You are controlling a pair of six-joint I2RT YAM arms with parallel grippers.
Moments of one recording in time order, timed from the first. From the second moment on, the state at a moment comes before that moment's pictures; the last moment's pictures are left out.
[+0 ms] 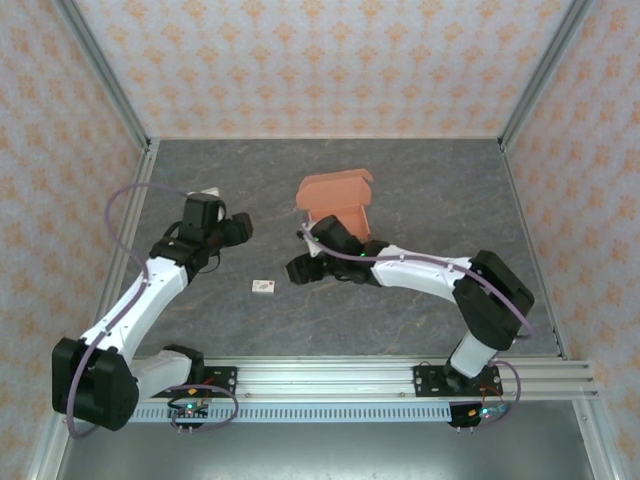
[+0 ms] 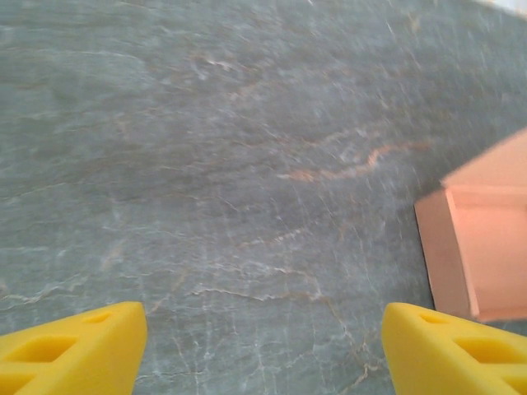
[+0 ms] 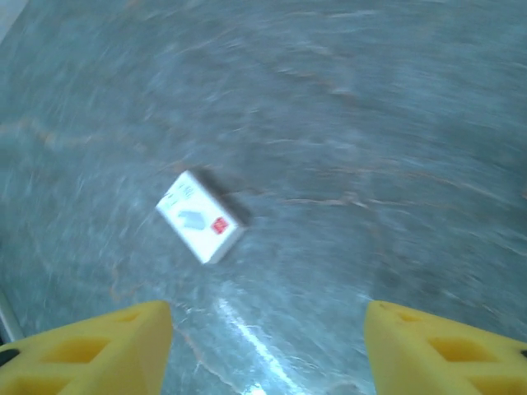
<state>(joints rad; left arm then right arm) -0.16 1.11 0.82 -0.45 -0.07 -0.48 0.91 1.67 1.04 -0.17 -0.20 0.32</state>
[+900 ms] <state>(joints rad) 0.12 1.10 0.88 -0.43 0.03 -0.59 1.02 2.15 1.53 -0.46 -0.19 -0.21</state>
